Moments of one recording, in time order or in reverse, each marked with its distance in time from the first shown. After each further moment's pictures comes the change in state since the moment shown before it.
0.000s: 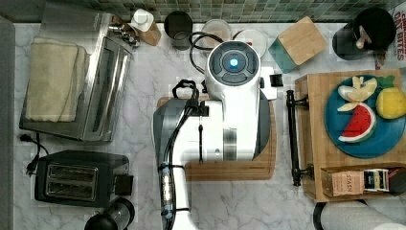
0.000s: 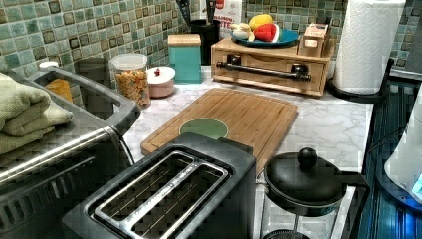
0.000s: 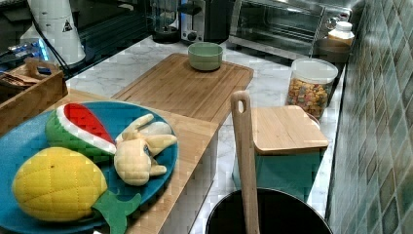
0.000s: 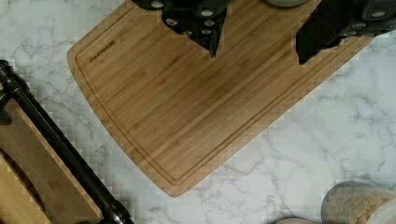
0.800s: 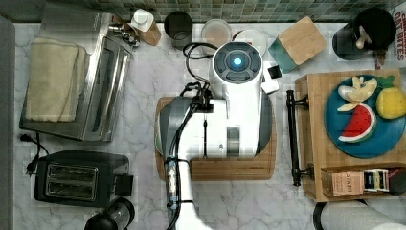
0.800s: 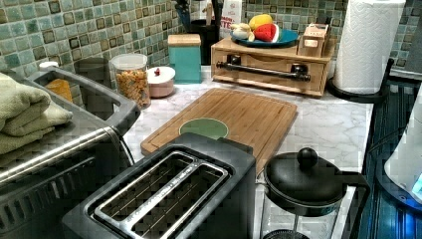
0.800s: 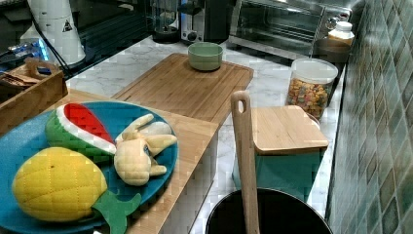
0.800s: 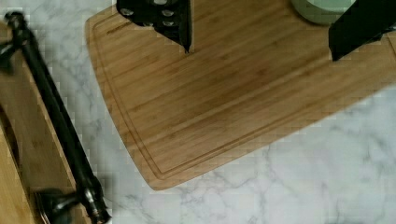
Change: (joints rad) arm -0.022 0.019 -0.001 -0.033 -0.004 0.008 -0.347
